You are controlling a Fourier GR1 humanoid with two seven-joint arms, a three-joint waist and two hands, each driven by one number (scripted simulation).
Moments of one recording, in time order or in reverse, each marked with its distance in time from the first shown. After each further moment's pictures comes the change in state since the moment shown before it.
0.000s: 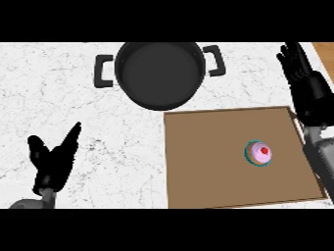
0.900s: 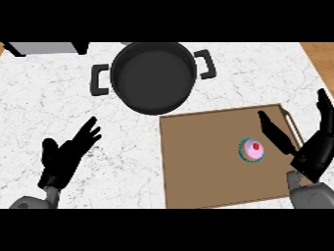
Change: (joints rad) left arm -0.020 0.043 -0.100 -0.100 -0.104 -0.069 -0.021; right arm 0.298 0.120 0.060 -0.095 0.612 -0.855 0.153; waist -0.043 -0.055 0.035
